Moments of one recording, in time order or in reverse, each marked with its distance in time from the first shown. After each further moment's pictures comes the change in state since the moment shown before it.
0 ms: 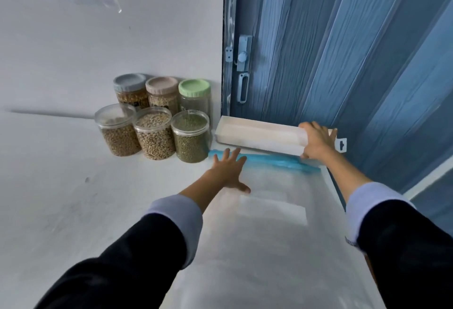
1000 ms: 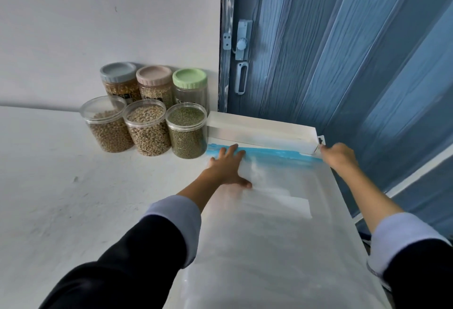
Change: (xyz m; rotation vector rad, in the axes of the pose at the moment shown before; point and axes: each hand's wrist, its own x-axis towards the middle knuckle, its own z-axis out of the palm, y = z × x) left_hand 0.015 -0.010 0.015 -0.231 0.049 -0.019; right_hand -0.025 0.037 0.024 0.453 -0.007 0.504
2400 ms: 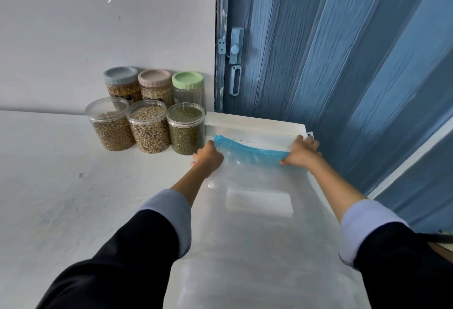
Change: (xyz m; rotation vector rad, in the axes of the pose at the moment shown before) left_hand -0.020 -0.011 -0.008 -0.576 0.240 -0.469; right_hand -0.061 -0.039 0.021 -0.331 -0.127 -0.184
